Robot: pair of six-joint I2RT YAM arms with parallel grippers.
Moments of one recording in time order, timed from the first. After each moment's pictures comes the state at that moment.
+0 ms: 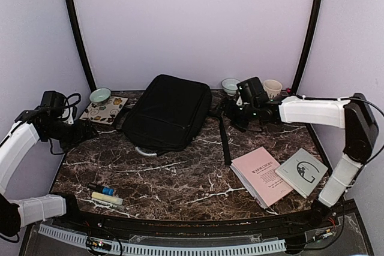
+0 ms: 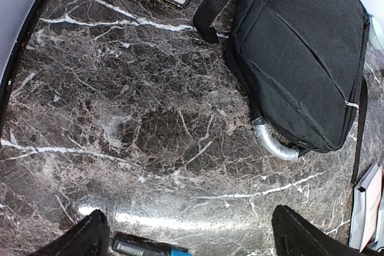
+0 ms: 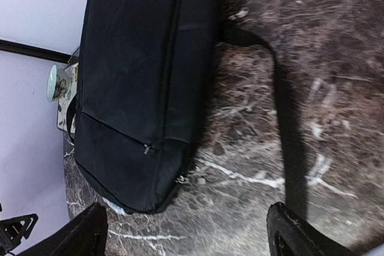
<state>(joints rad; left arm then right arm) 0.03 0.95 0.87 -0.91 0.19 -0.37 0.64 1.61 1.11 -0.19 -0.05 0.95</state>
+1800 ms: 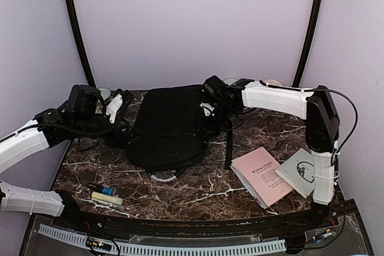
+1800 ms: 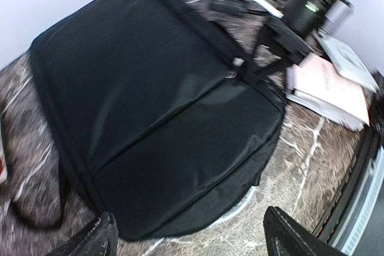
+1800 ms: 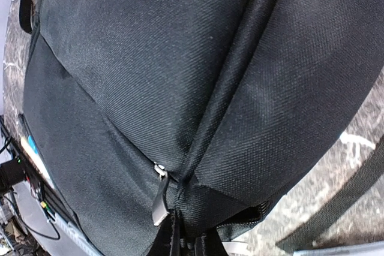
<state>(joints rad) -0.61 1.01 0.91 -0.57 0.16 -0.04 0.79 2.06 1.75 -0.85 -0.29 0.52</state>
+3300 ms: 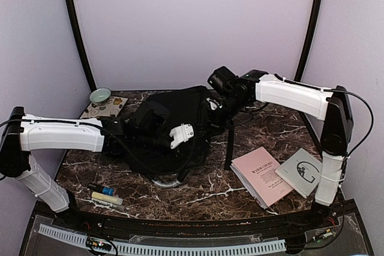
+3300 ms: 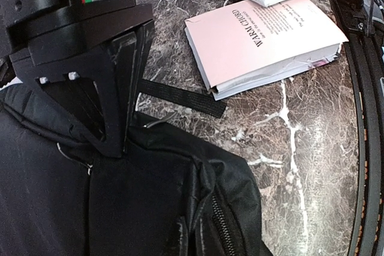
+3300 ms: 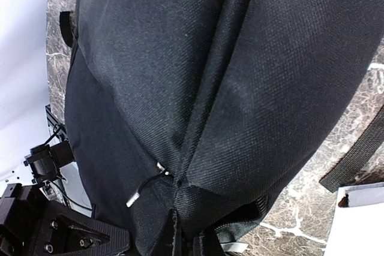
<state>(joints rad) -1.01 1.51 1.04 -0.21 0.06 0.38 0.80 1.92 1.72 -0.94 -0.43 0.68</state>
